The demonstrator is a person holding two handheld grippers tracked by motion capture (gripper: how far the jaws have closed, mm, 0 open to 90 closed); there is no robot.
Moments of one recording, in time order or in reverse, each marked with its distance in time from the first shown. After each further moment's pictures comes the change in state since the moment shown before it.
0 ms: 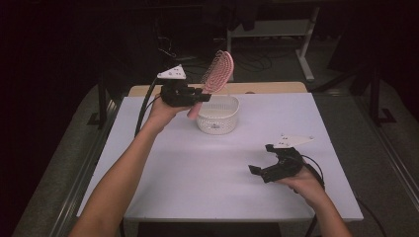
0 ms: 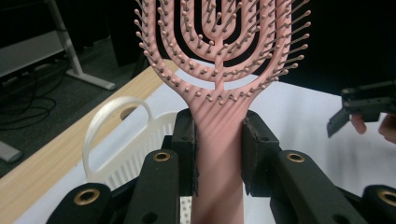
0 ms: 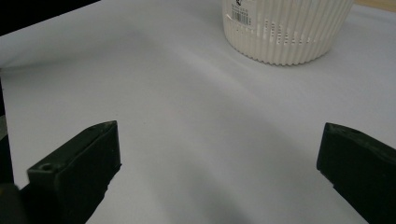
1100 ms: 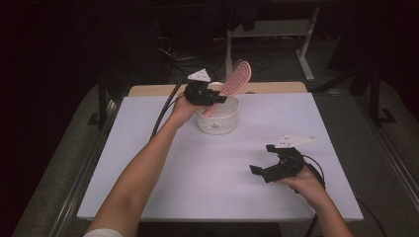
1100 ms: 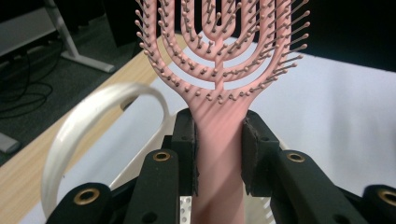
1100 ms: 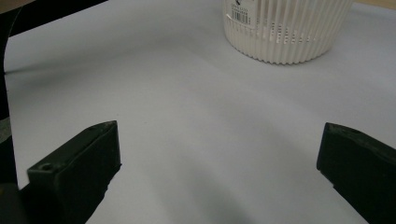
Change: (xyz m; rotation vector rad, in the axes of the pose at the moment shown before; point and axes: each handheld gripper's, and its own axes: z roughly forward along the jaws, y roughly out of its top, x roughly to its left) left arm 0.031 -0.021 0.082 0.109 0.004 0.017; right arm -0.003 -0.002 -0.001 -0.005 0.011 0.009
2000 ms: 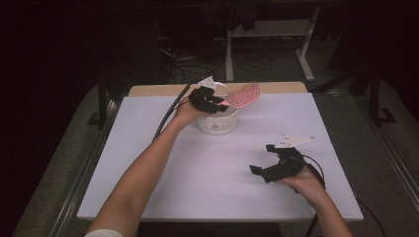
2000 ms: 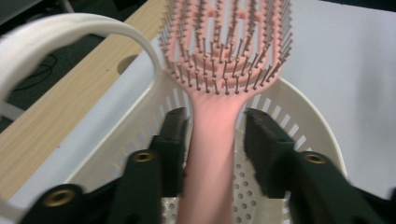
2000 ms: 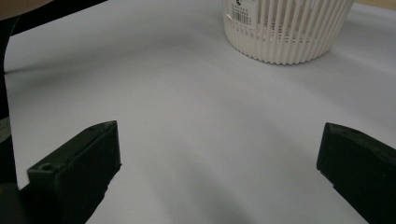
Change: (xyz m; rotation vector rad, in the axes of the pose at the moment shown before) left arm -0.006 -0.008 0.017 0.147 0.041 0.039; right arm 0.000 0.000 0.000 -0.001 0.002 -0.003
